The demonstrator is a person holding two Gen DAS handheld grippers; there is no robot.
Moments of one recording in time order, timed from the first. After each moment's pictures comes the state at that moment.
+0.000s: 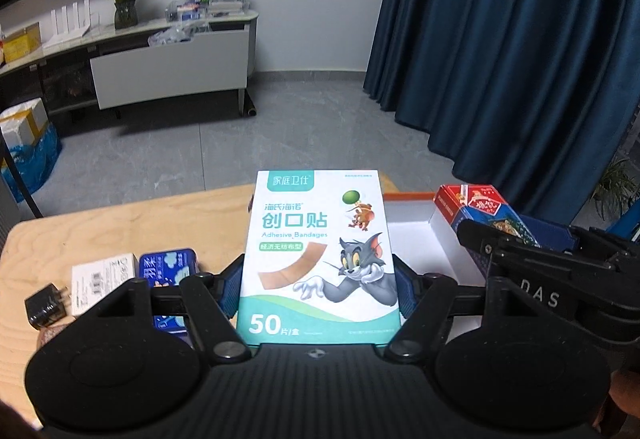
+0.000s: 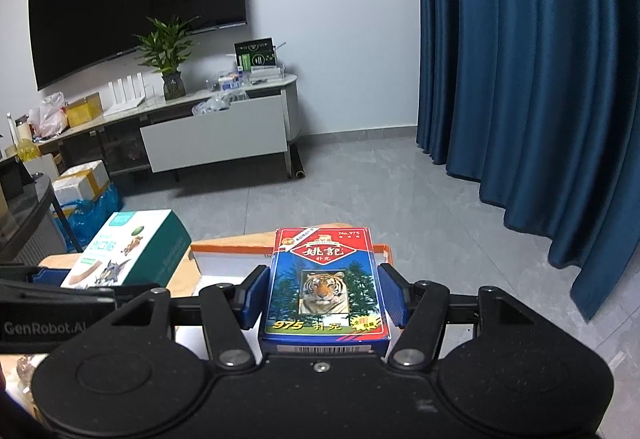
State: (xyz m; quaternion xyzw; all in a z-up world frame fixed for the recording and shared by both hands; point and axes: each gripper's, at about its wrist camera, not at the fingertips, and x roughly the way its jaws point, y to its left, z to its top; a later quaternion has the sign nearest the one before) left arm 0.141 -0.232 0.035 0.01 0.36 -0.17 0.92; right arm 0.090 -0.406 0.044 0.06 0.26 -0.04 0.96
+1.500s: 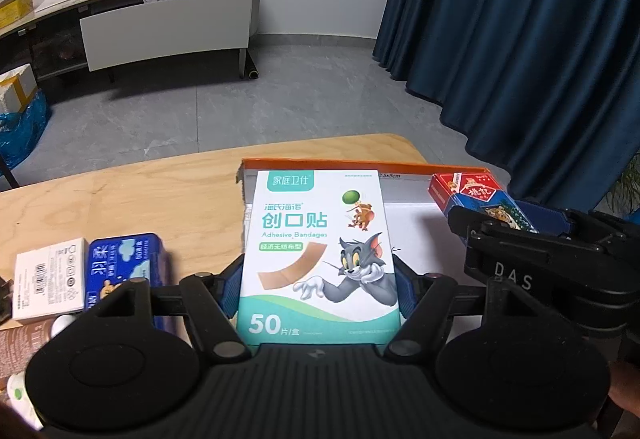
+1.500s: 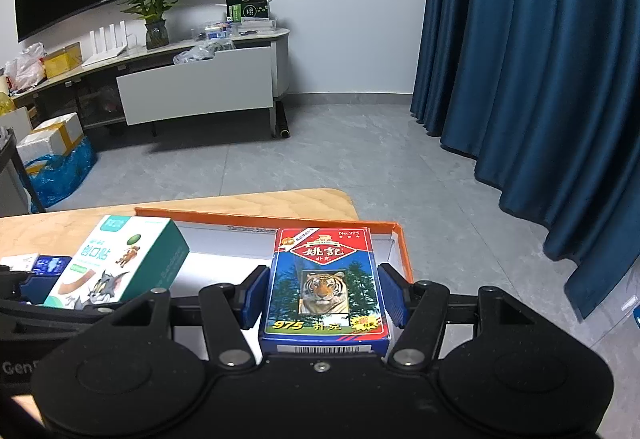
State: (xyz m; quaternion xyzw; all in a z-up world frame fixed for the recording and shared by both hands) left arm 0.175 -0.258 0.001 0.00 0.41 -0.16 0.90; right arm 0.165 -0.399 -0.006 0.02 0.32 -0.06 0.95
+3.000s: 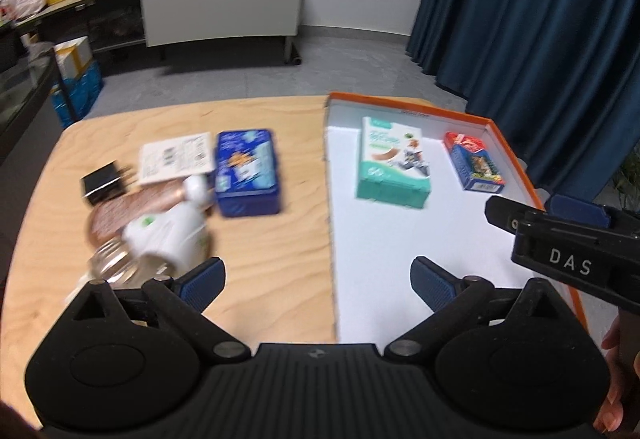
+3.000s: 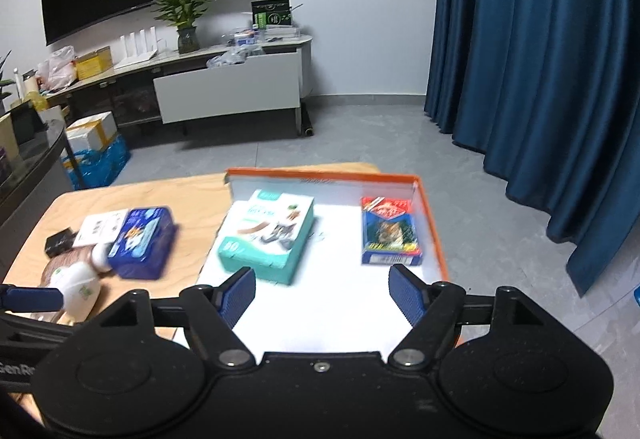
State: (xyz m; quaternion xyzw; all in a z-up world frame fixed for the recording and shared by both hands) left arm 0.054 -0.177 0.026 -0.01 0.42 -0.10 0.90; right arm 0.044 -0.349 0.023 0.03 0.31 -0.02 0.95
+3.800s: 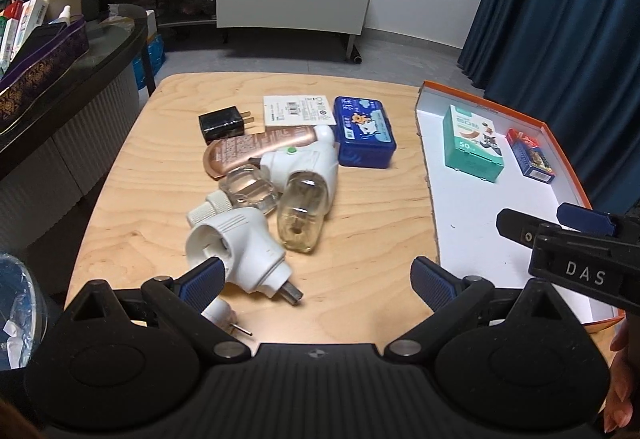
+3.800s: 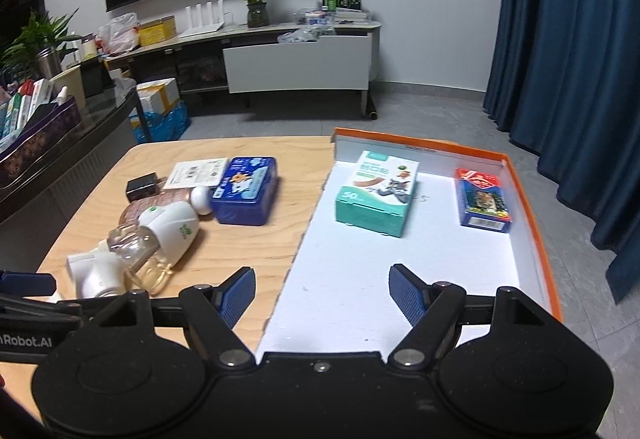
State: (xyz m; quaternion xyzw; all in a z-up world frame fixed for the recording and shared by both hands) left arm 0.001 -0.096 0.021 -0.04 0.42 -0.04 0.91; right arm 0.011 -0.278 0.014 0.01 0.33 0.06 0.94
